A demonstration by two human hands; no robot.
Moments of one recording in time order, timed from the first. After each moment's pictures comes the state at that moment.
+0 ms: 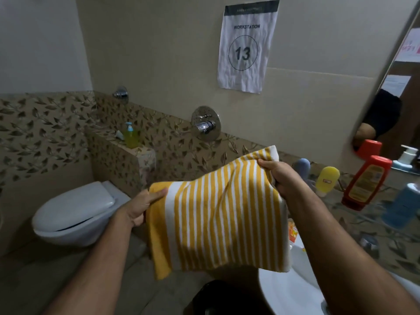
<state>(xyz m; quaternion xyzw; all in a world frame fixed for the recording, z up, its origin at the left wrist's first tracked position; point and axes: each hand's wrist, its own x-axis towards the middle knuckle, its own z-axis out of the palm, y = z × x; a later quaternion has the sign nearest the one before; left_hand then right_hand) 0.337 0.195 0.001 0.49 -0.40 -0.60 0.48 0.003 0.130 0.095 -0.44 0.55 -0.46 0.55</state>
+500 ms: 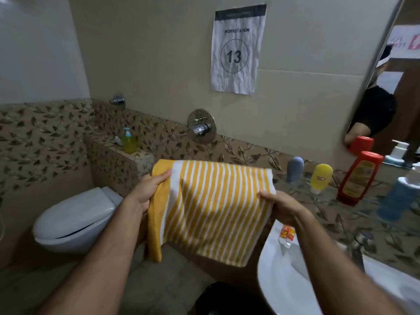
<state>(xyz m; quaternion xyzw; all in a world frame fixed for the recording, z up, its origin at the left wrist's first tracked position) 0.310 0.180 0.044 0.53 -0.36 -0.53 0.55 -0.050 0.156 0.027 -0.45 0.52 -0.38 0.62</state>
